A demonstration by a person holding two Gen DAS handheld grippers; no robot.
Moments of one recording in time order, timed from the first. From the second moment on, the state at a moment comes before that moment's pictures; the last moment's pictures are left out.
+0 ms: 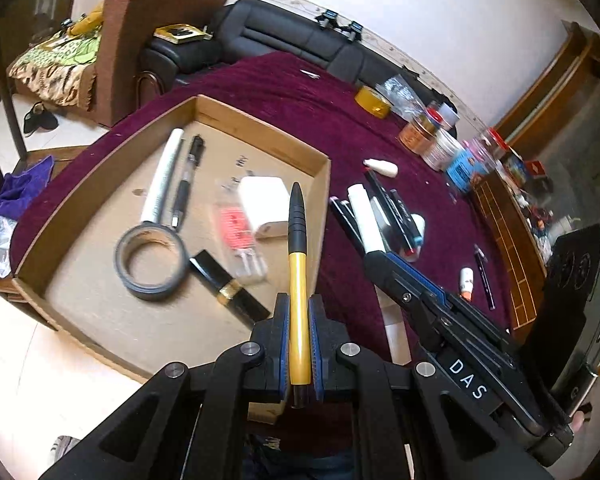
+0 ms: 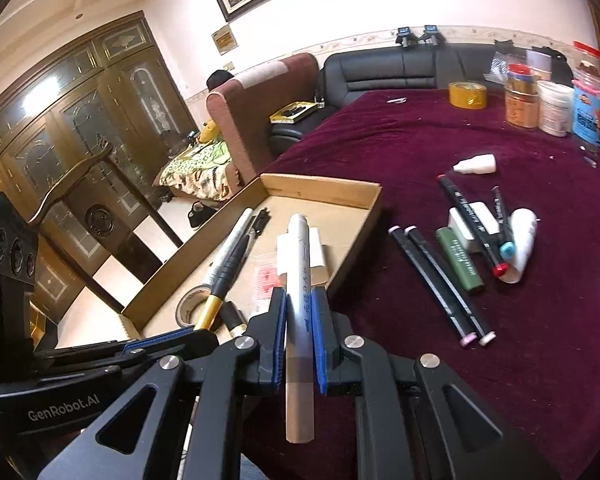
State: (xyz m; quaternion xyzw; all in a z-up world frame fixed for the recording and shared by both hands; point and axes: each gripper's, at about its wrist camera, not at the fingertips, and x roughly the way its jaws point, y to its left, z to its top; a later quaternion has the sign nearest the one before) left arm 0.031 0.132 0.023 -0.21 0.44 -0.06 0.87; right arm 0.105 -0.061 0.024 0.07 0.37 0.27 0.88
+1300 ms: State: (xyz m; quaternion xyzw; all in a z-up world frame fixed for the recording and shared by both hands) left arm 0.066 0.225 -0.030 -0.14 0.50 0.09 0.85; right arm 0.136 0.015 -0.026 0.01 0.44 0.29 0.85
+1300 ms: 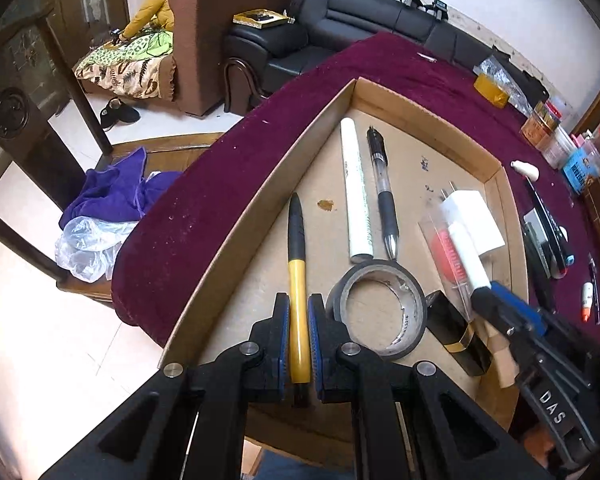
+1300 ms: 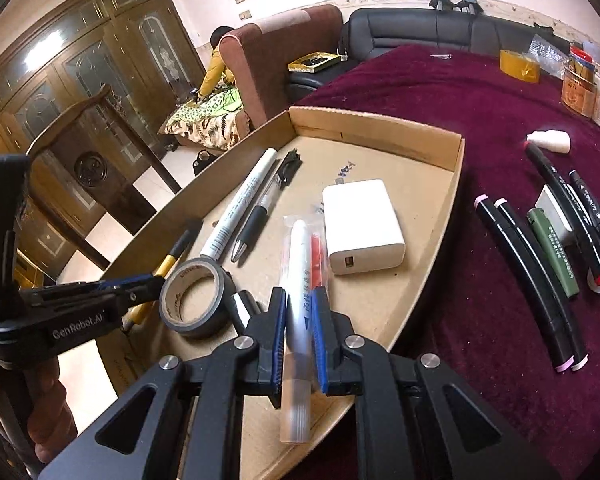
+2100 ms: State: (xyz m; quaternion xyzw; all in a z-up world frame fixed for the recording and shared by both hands) left arm 0.037 0.095 0.018 -0.14 0.44 0.01 0.89; right arm 0.101 -0.126 -0.018 0.14 0.40 0.33 0.84
